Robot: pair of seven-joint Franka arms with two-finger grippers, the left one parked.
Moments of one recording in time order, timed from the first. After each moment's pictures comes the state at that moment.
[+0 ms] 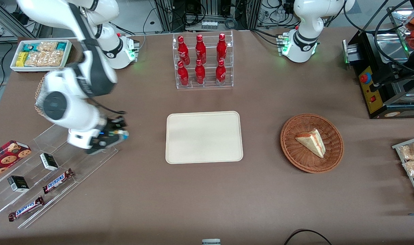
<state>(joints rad) 0.38 0.25 -0.07 -1.80 0.09 1.91 -0.06</state>
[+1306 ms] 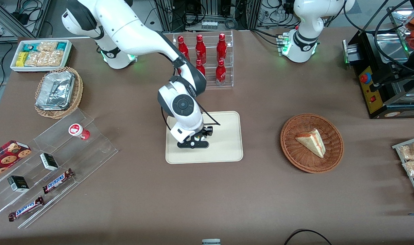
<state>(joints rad) 0.76 0.69 -0.07 -1.52 0.15 2.22 0.68</state>
